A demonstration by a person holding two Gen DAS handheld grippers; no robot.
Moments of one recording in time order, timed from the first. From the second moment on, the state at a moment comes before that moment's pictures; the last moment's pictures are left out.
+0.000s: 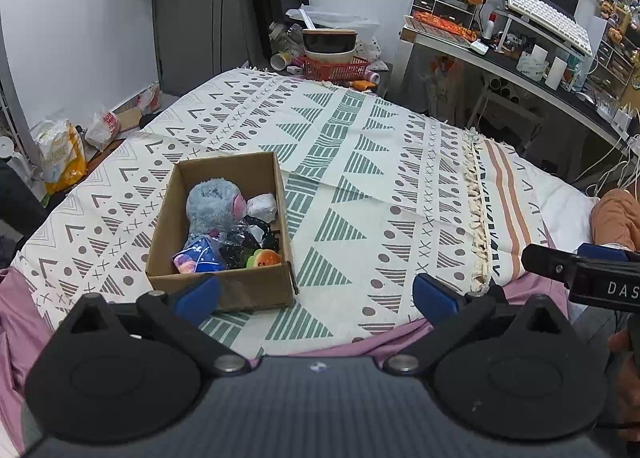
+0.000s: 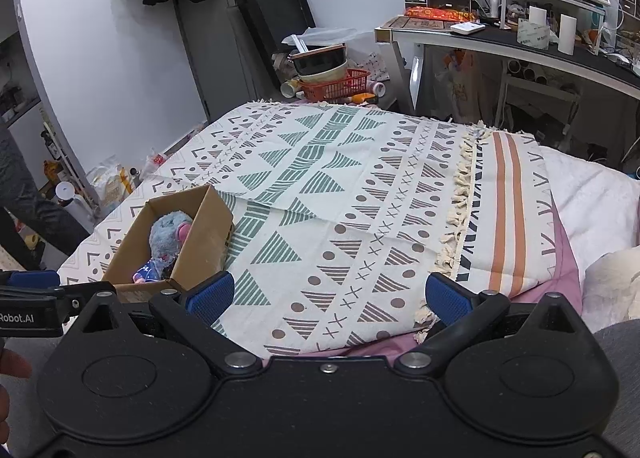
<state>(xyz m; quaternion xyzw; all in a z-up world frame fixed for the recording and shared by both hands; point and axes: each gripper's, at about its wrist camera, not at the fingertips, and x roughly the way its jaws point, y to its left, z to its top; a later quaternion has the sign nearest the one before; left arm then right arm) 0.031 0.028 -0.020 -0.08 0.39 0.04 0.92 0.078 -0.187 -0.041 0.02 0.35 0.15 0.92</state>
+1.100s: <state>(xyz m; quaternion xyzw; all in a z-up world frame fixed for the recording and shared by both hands) 0.030 0.029 -0.014 -0.09 0.38 0.05 0.92 0.078 -0.189 -0.036 0.02 0.35 0.15 0.93</state>
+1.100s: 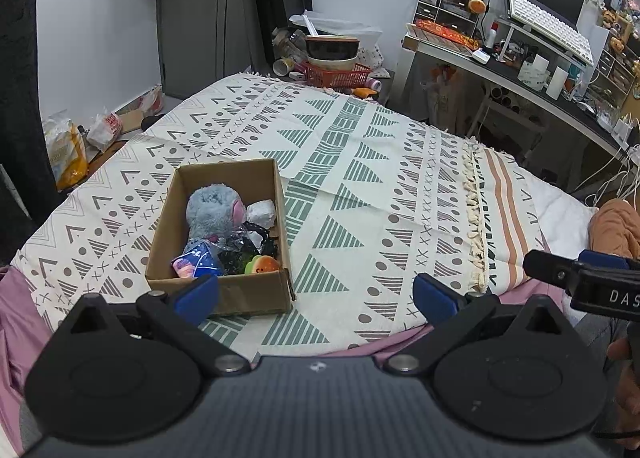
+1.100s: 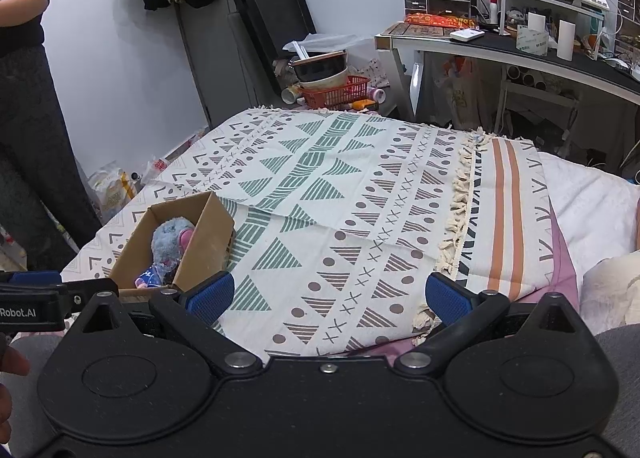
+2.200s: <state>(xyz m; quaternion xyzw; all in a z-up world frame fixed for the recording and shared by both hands) 0.032 0.026 -0.013 -0.08 0.39 0.04 0.92 0.079 -0.191 -0.037 0.02 0.35 0.15 0.93</state>
